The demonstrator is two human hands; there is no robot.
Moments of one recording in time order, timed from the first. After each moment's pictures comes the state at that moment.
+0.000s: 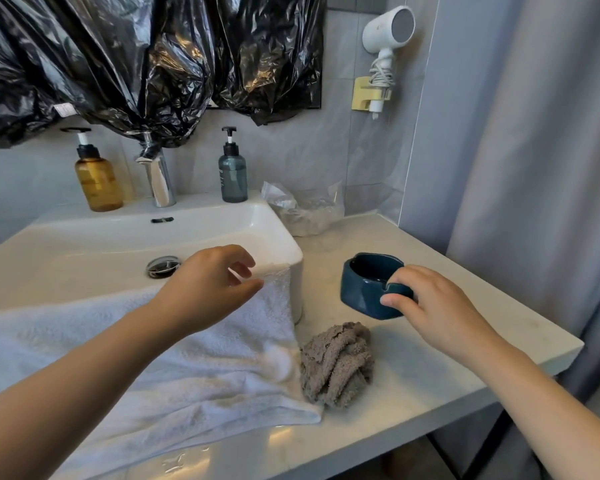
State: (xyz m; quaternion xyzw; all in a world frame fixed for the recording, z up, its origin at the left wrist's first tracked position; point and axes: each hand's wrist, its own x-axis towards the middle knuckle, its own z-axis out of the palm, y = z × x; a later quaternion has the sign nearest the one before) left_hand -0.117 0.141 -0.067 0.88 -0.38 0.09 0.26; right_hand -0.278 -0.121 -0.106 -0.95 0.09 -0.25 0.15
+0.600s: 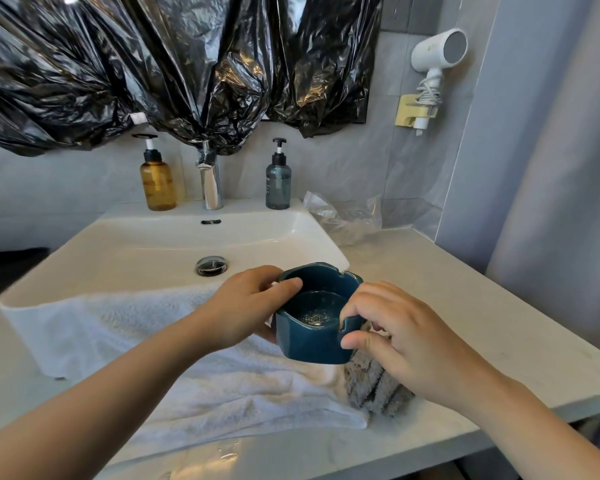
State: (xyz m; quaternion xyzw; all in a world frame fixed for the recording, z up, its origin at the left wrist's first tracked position) left_hand -0.138 0.180 -0.061 0.80 -0.32 -0.14 0.48; right_hand -0.265 -0.010 -0.076 -0.93 -0.18 -0.25 0.18
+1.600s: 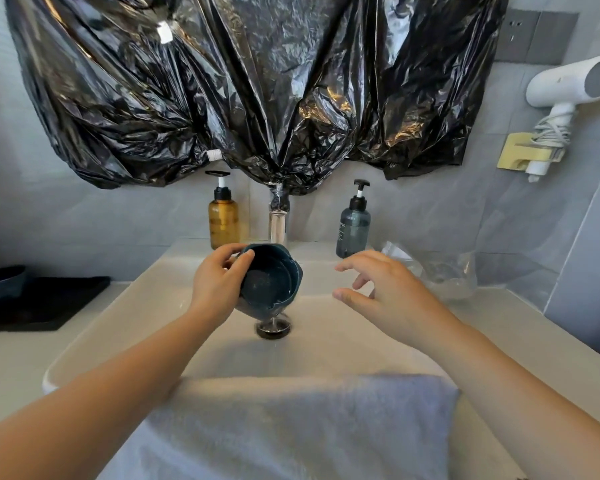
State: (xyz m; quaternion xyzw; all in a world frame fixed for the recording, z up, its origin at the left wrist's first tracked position) left_hand 0.069 0.236 -0.061 0.76 -0.10 0.15 0.62; right_hand -0.042 0.014 -0.035 -0.94 -0.11 -0.24 0.21
